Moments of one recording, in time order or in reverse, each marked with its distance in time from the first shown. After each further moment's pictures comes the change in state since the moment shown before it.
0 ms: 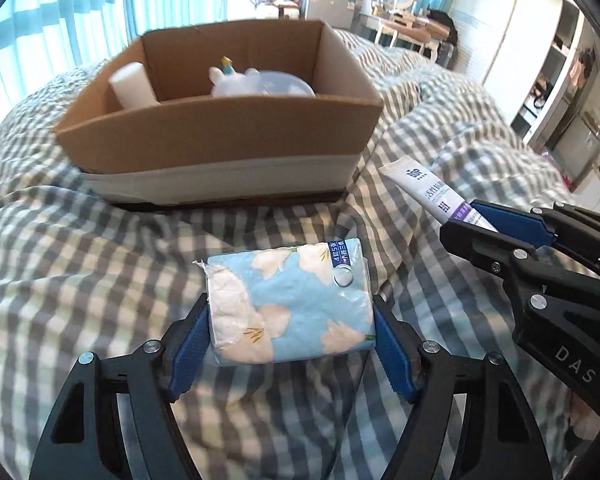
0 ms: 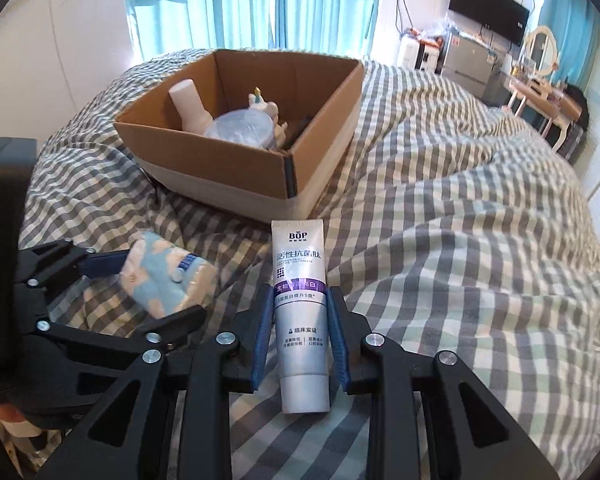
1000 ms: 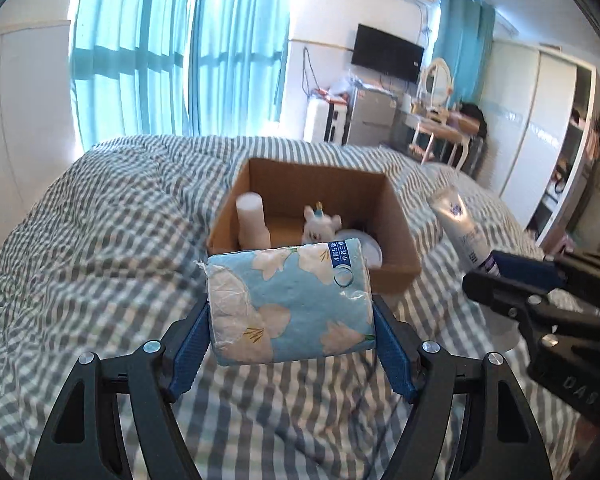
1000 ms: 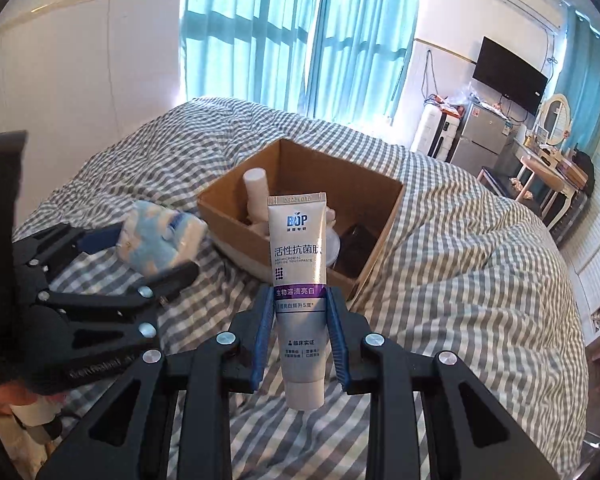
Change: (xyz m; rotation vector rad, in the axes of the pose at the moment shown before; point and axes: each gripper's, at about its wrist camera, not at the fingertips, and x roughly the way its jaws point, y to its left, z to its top) left arm -0.102 0.045 0.030 -0.122 -0.340 0.102; right arm -0.072 0.056 0.059 -0.130 -0.172 -0.003
